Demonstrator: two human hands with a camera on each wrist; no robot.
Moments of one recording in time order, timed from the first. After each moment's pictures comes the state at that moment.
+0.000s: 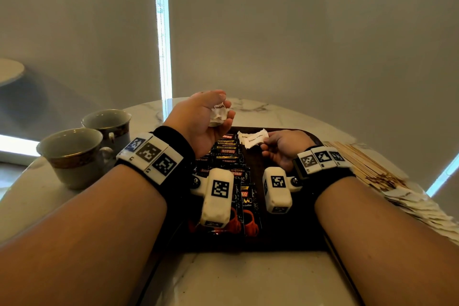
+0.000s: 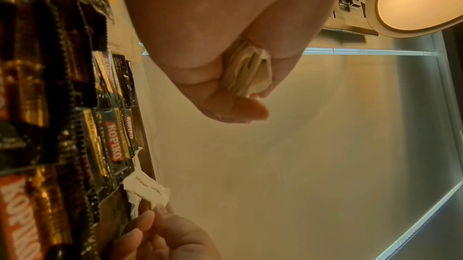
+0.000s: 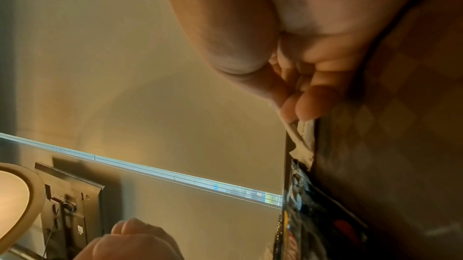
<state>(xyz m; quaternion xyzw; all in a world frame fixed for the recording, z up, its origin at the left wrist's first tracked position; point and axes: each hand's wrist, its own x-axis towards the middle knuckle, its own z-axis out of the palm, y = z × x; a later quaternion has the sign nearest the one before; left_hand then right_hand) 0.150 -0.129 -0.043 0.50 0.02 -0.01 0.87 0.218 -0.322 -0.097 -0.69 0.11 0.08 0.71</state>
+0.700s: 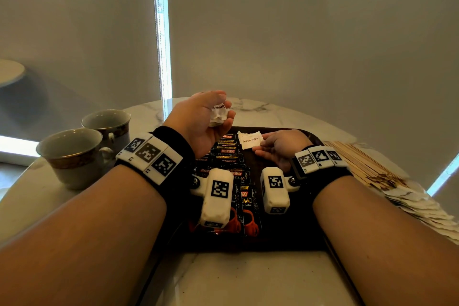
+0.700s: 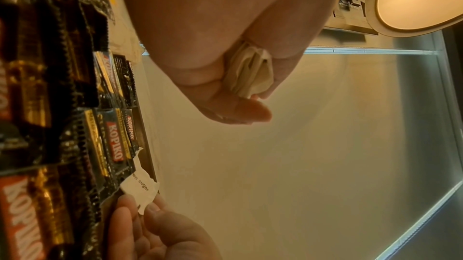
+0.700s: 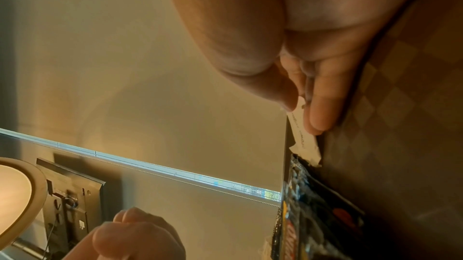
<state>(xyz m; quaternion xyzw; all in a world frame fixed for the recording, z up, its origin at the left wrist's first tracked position) 0.149 -0.130 -0.043 0.50 0.02 0.00 0.87 0.215 -0.319 -0.091 -0.71 0.13 0.12 0.69</state>
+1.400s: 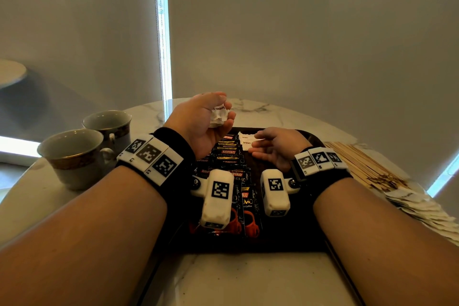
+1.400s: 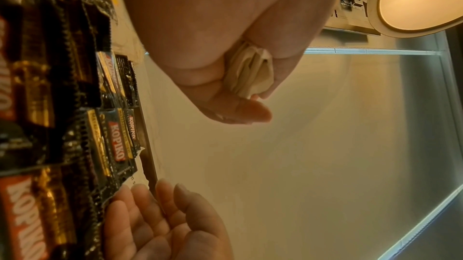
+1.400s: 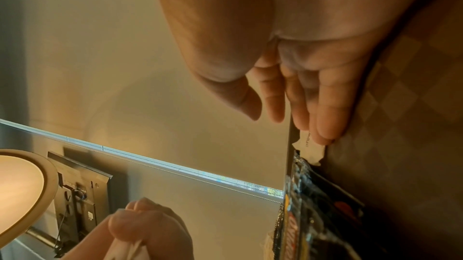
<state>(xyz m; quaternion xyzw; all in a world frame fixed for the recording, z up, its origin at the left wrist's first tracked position) 0.147 -0.131 -0.043 0.49 0.02 0.00 0.87 0.207 -0.314 -0.089 -0.68 0.08 0.12 0.72</state>
